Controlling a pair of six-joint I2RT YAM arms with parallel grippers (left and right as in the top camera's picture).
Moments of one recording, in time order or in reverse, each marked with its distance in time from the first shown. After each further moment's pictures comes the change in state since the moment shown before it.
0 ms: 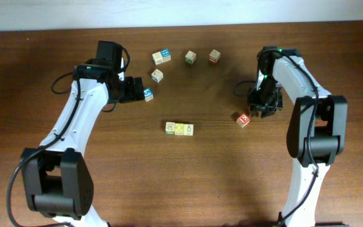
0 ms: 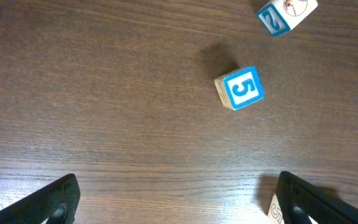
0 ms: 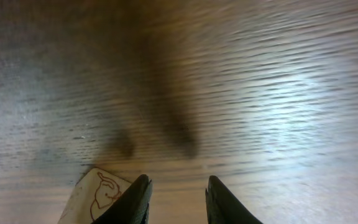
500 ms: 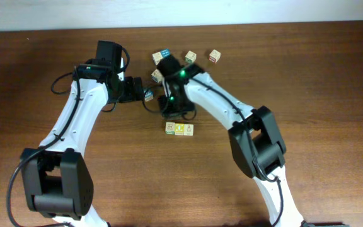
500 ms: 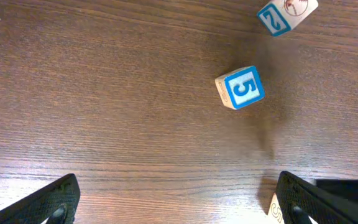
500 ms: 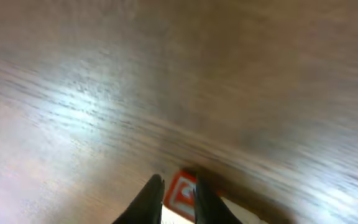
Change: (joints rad) left arm 0.002 -0.002 -0.001 0.000 0.000 0.000; right arm 0.547 0.090 0.241 0.222 -0.229 0.139
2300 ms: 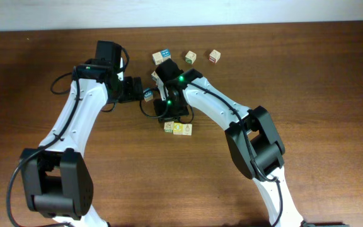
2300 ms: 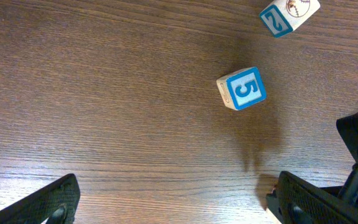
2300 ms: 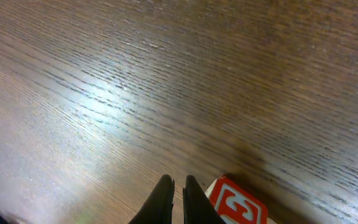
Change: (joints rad) left arm 0.000 0.000 0.000 0.001 0.000 0.000; right arm 0.032 0.001 -0.092 0.121 -0.126 -0.003
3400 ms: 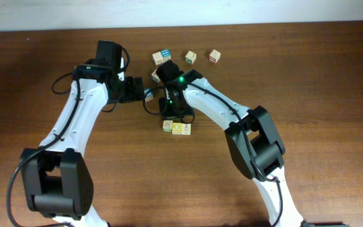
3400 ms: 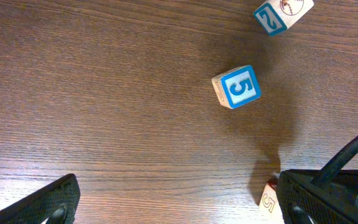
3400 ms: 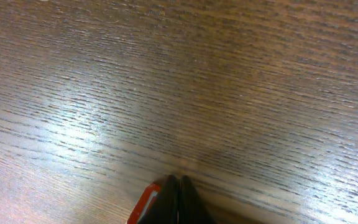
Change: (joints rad) left arm 0.000 0.000 0.000 0.000 0.011 0.000; right arm 0.000 -0.001 -0.011 -0.004 0.190 0.104
